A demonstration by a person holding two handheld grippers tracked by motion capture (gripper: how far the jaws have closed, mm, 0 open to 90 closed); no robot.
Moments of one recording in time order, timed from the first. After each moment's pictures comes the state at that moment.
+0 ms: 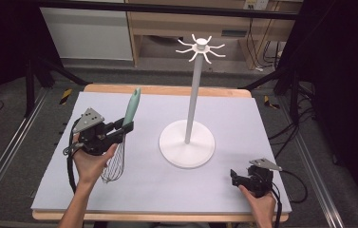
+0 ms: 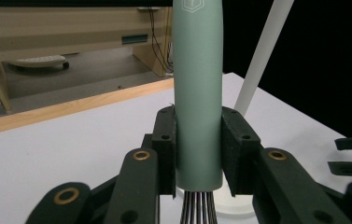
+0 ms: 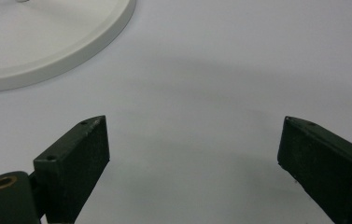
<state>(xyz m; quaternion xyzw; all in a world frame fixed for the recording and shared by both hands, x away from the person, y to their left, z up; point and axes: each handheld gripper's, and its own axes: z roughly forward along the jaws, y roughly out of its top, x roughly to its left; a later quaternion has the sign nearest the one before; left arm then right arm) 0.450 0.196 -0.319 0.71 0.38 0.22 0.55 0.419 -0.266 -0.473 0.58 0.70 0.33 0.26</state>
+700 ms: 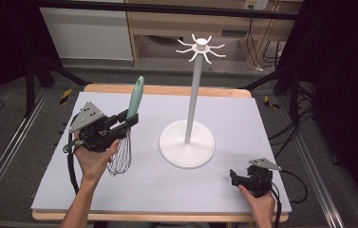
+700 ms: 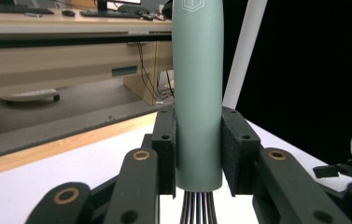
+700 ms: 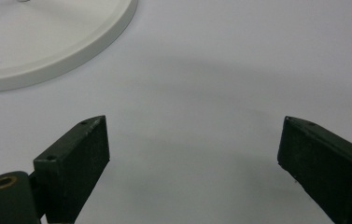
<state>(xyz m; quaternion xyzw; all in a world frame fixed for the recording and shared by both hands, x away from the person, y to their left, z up) 0.441 0.182 -0.291 0.69 0.34 0.24 0.59 0.420 -0.265 -0.474 0.58 0.70 0.33 0.26</state>
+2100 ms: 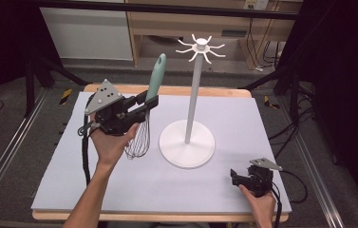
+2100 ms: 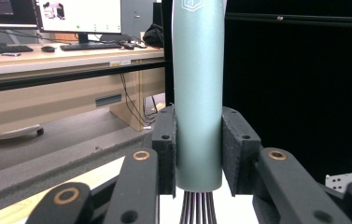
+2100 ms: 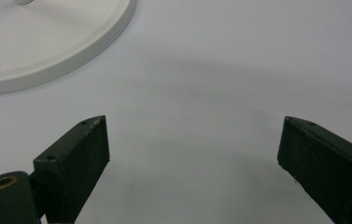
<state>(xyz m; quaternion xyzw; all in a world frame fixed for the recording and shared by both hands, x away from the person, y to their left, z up) 0.451 0.138 -0.241 0.68 0.29 0.25 0.62 0.420 -0.266 -0.473 0.58 0.70 0.33 0.25</state>
